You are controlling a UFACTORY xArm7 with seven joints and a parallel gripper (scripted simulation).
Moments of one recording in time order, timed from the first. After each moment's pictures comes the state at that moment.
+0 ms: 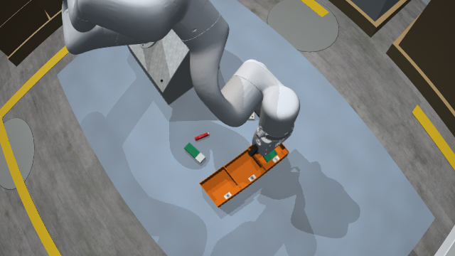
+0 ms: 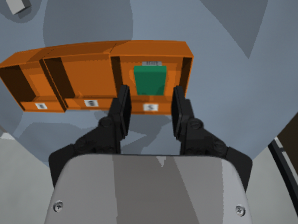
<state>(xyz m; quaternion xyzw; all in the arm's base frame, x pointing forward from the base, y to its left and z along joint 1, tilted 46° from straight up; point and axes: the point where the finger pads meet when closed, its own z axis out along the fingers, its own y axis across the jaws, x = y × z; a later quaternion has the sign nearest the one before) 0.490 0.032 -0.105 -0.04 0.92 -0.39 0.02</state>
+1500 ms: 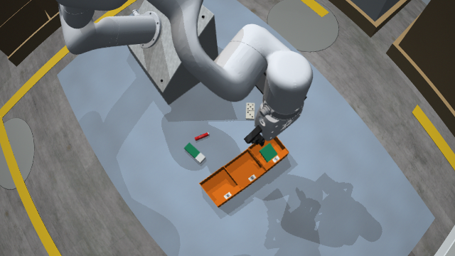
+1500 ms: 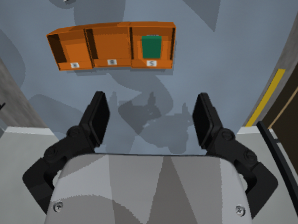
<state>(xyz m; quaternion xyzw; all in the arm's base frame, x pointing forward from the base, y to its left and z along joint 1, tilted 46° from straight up) 0.480 0.125 -0.013 -0.04 0.92 -0.39 0.02</state>
